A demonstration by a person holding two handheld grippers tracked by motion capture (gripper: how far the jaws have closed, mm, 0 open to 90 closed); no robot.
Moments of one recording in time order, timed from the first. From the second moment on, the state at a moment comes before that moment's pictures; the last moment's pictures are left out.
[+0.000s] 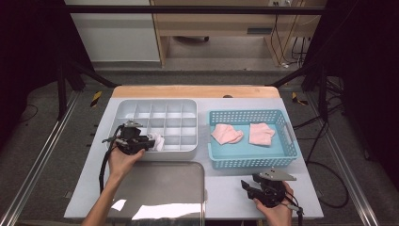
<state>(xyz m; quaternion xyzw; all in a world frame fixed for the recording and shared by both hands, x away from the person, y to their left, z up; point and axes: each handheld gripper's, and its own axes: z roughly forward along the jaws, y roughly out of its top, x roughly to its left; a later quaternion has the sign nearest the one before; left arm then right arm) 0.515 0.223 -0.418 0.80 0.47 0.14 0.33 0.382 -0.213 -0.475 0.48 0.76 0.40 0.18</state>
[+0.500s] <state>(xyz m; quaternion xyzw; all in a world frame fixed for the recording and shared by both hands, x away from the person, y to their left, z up) 0.508 0.227 -0.413 0.81 0.46 0.14 0.34 0.385 -0.209 -0.478 0.48 0.76 0.40 0.17</state>
